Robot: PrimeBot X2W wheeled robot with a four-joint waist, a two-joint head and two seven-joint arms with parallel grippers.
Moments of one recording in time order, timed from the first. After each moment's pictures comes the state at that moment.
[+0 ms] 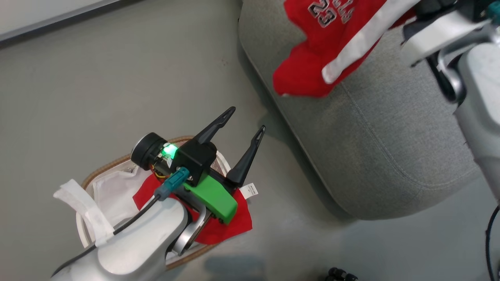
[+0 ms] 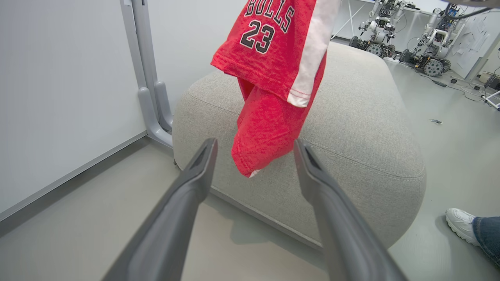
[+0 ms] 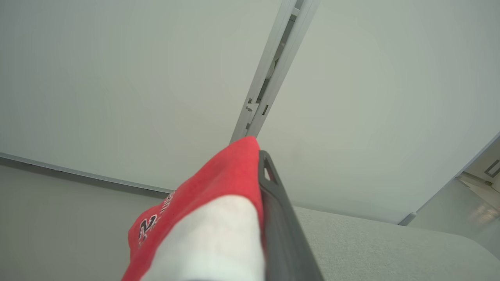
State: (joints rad) left arm -0.68 0.40 -1.03 0.14 -0.65 0.13 -0.20; right arm -1.00 -0.34 0.37 0.53 0.27 0.13 -0.25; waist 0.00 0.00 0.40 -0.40
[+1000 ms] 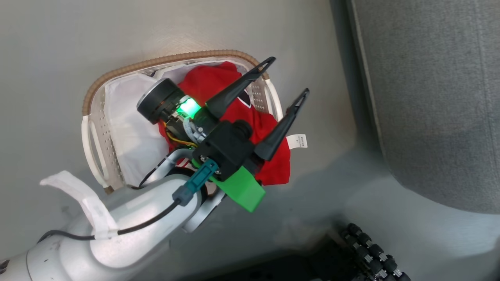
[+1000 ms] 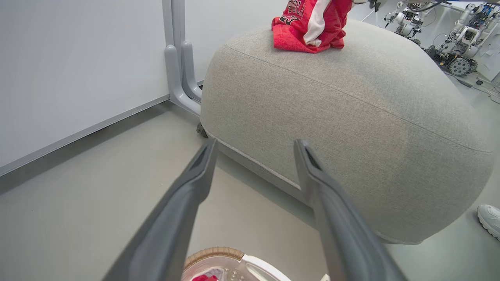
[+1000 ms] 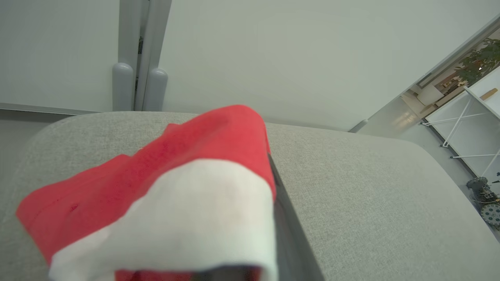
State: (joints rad) left arm -0.89 0.43 -1.07 -0.11 -0.48 0.18 -0.08; right arm -1.25 -0.62 0.03 0.86 0.23 0.13 -0.14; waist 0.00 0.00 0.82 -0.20
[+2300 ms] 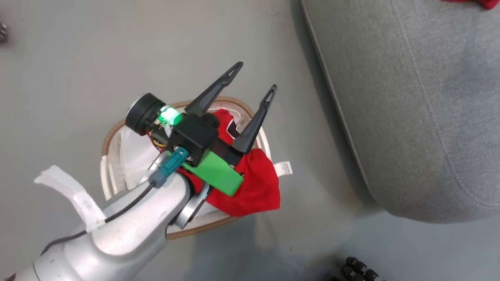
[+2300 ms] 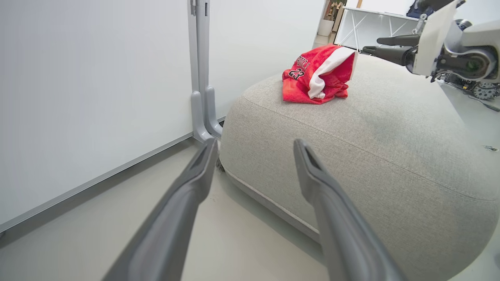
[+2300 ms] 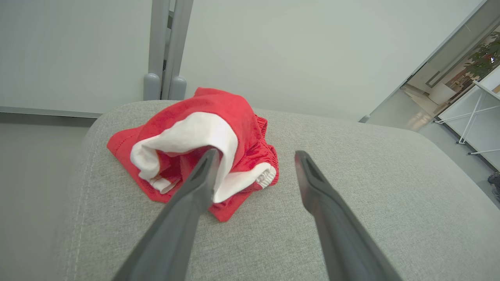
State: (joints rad) left arm -0.81 0.39 -1.02 0.07 -0.59 0.17 -0.23; right arm -0.94 -0.48 -0.01 0.80 0.18 0.13 -0.26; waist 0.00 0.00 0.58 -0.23
